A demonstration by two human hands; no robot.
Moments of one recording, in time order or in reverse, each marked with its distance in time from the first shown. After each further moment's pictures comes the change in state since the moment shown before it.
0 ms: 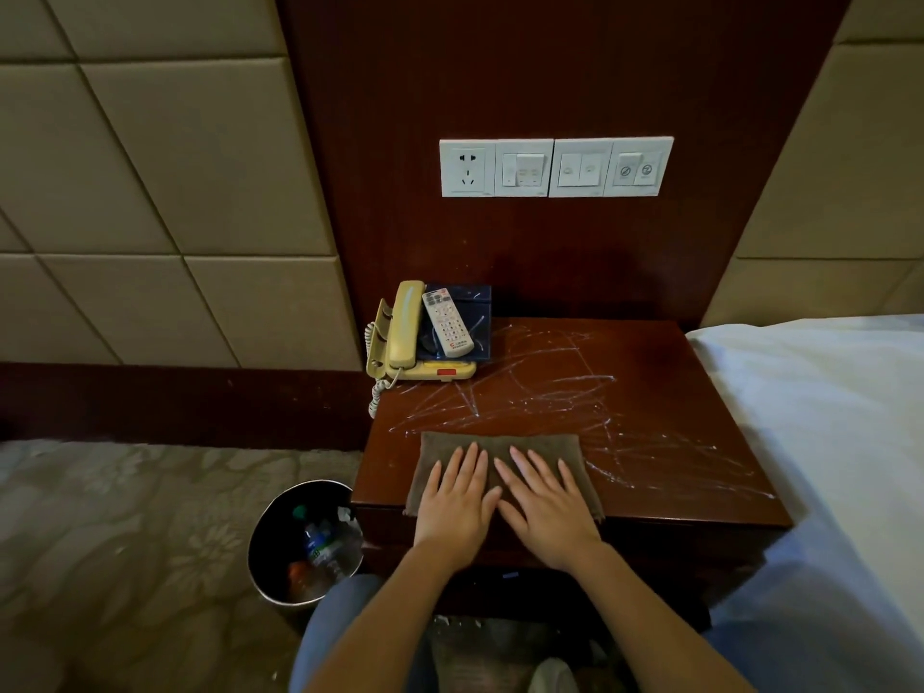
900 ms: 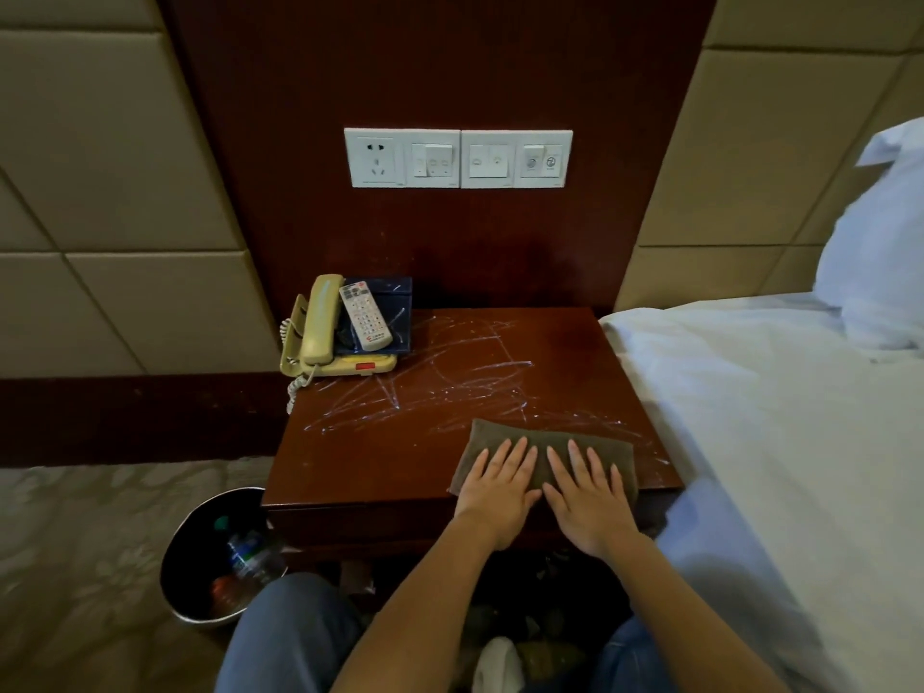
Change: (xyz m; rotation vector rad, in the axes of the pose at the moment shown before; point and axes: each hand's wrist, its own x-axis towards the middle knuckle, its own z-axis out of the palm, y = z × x) left_hand 0.039 0.130 0.017 0.105 -0.193 0.275; right_hand -0.068 0.112 -0.017 0.037 -0.126 0.408
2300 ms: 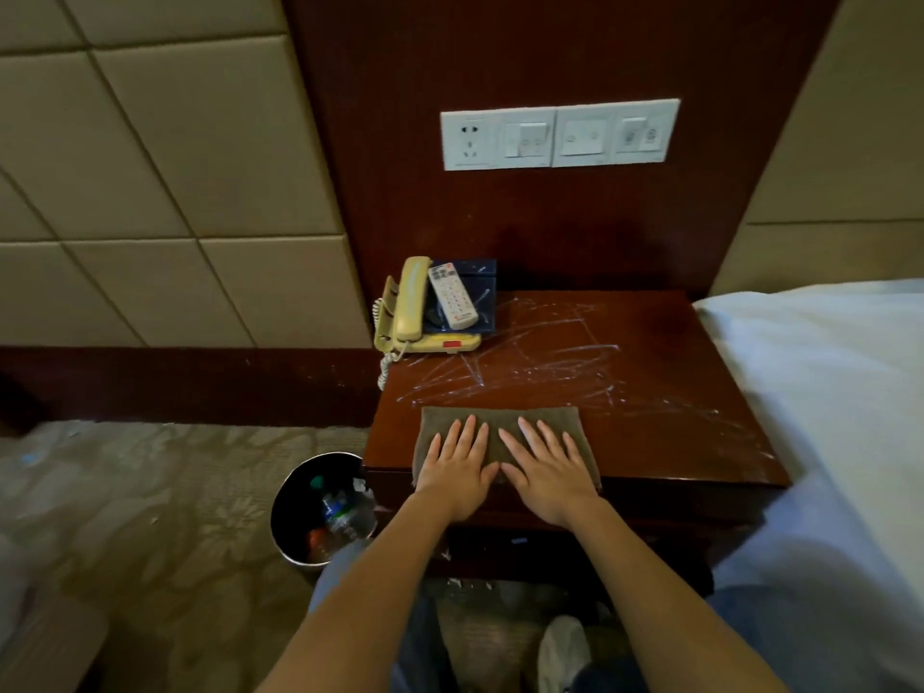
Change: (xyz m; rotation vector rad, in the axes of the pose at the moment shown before) left_hand -0.083 -0.119 -0.008 -0.083 -0.037 -0.296; right_hand 0.015 -0.133 0.010 -0.030 -0.024 -0.352
